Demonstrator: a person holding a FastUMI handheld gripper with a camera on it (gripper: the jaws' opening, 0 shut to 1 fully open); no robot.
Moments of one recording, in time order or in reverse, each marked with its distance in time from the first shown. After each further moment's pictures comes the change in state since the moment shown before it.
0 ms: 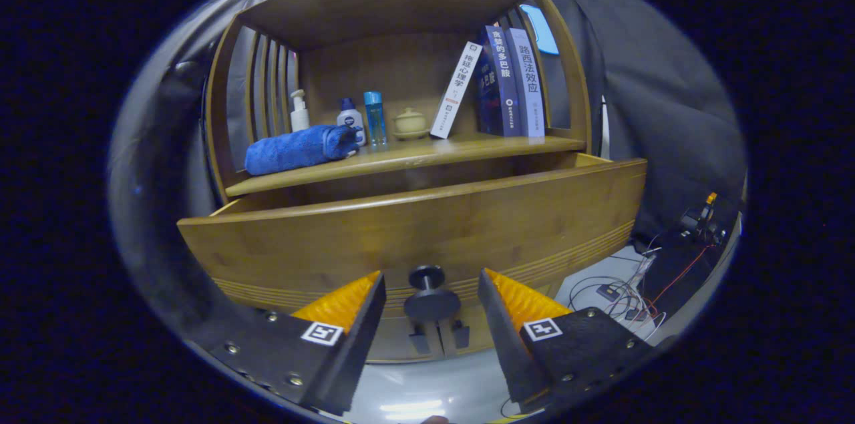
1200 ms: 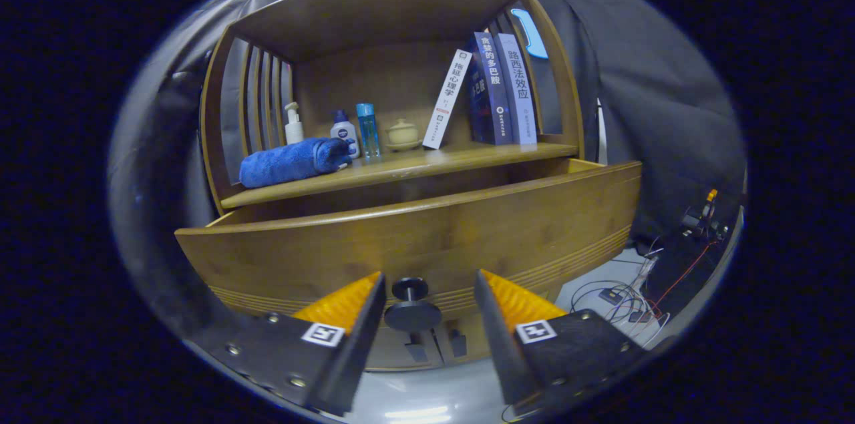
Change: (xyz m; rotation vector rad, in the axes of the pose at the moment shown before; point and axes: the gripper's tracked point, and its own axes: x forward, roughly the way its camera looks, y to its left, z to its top) arm 0.004 -0.001 0.002 0.030 -0.031 0.056
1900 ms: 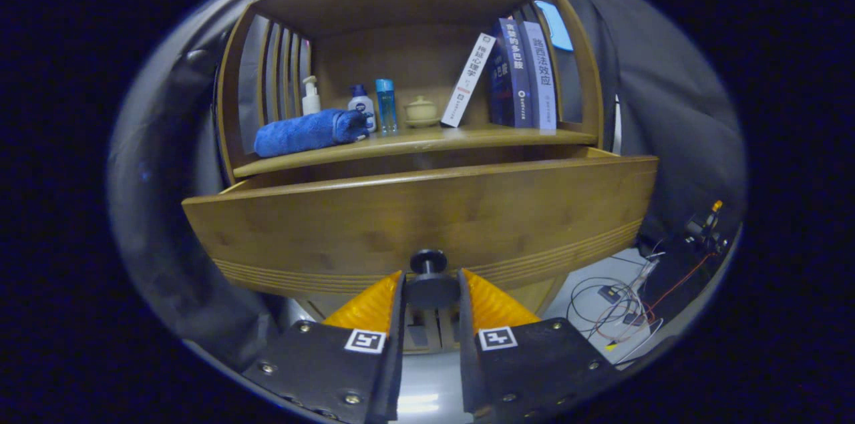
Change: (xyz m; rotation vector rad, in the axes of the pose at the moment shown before) arm -0.019 0.005 -0.020 -0.066 0.086 0.000
